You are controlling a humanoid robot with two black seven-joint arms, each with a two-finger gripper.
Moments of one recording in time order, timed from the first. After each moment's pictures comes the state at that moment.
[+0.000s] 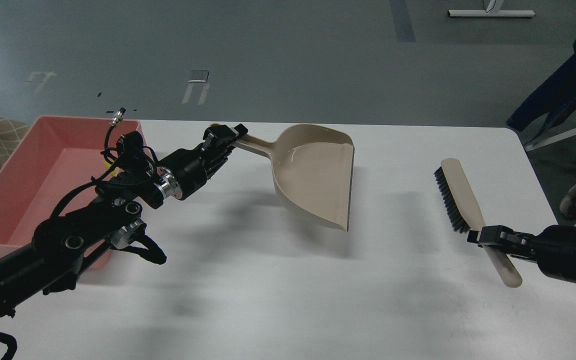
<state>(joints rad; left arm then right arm) -0.60 0.42 -0.58 -1.06 0.88 -0.07 -0.31 0.77 -1.17 0.18 1.67 -0.98 0.28 -0.04</state>
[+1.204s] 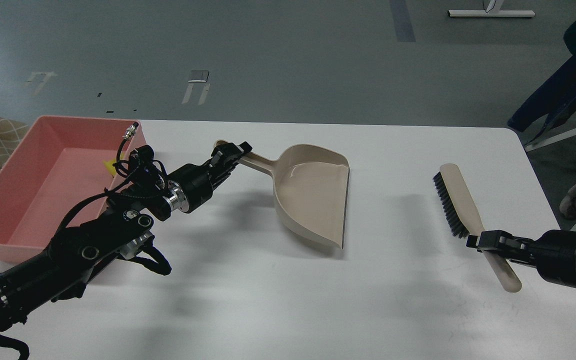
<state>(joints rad) -0.58 0.38 -0.58 -1.01 0.95 -0.05 -0.31 0.76 -1.16 0.17 1.68 -0.98 0.28 -0.04</state>
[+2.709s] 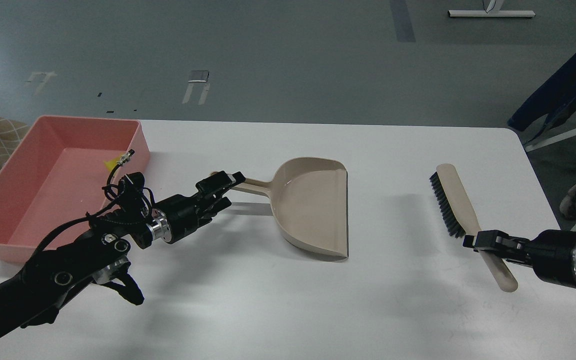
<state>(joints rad) -0.45 0.49 -0.58 -1.10 0.97 -0.20 -0.31 0.76 -1.14 0.17 1.67 -0.98 0.28 -0.04</state>
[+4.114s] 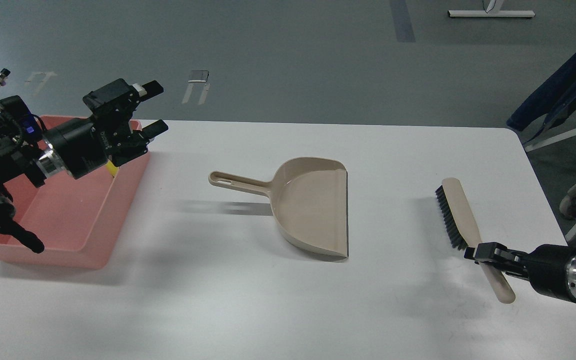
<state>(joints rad) -0.42 0.84 -0.95 -1.31 0.73 -0.49 -0.32 0.68 -1.11 0.17 1.63 -0.98 0.23 -0.03</state>
